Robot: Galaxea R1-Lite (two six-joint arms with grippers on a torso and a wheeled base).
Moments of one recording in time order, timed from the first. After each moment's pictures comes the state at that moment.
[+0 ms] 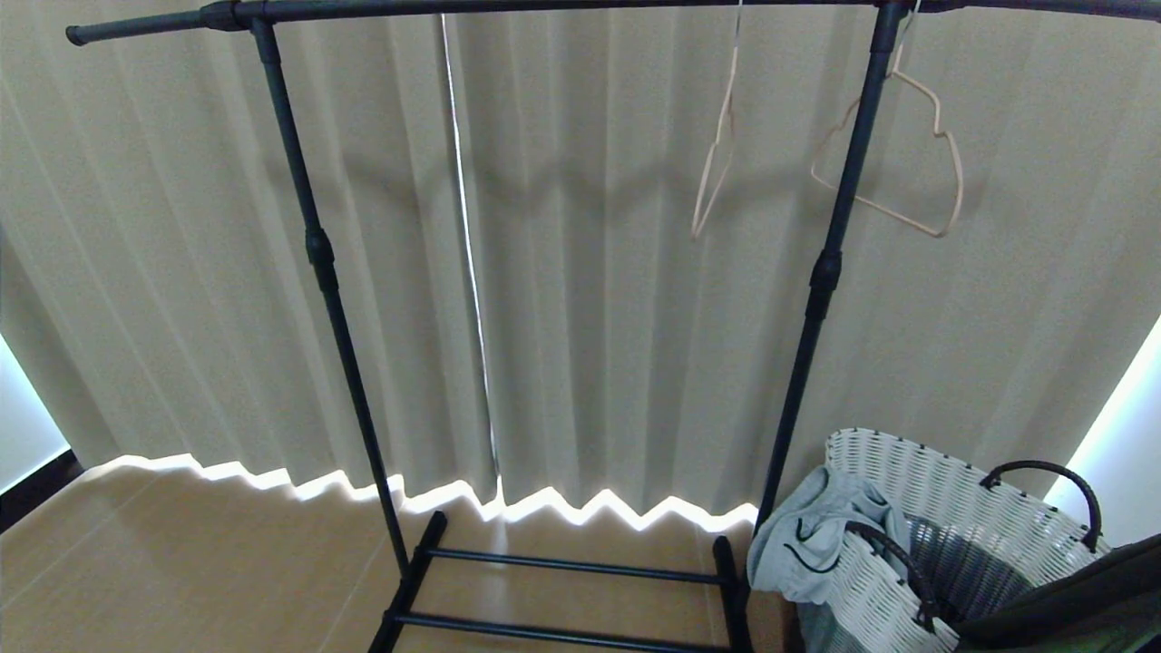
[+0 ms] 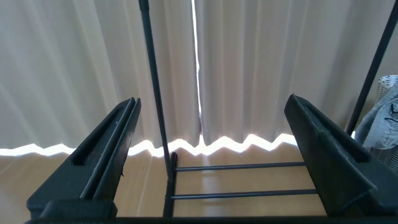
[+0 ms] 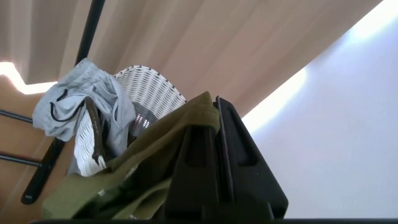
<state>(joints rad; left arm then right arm) -0.01 0.00 0.00 -0.09 -0.09 0.06 -0.07 0.64 -0.25 -0.25 -0.16 -0.54</state>
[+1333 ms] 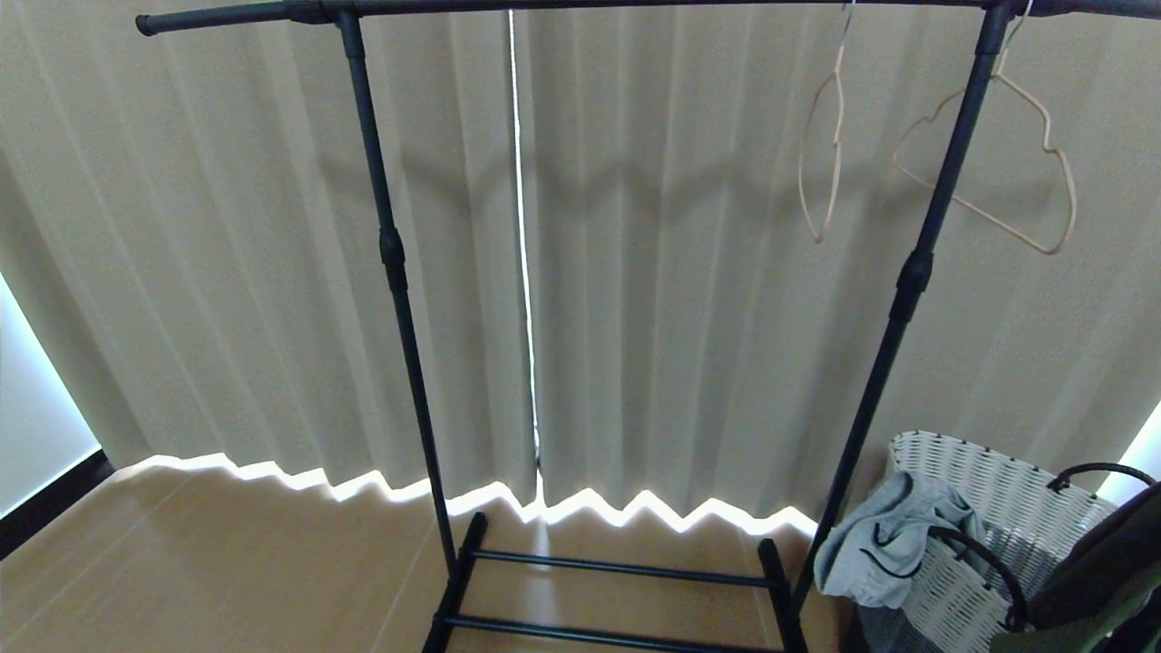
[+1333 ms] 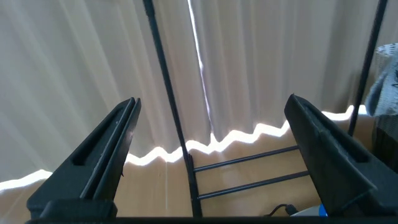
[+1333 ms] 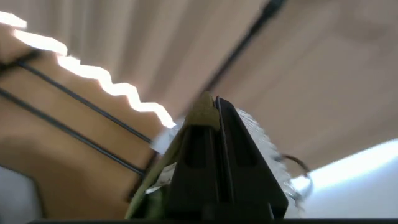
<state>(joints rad) -0.01 0.00 0.00 -0.09 -0.24 0.15 0.24 0.71 -0.50 0.03 -0.11 -0.40</state>
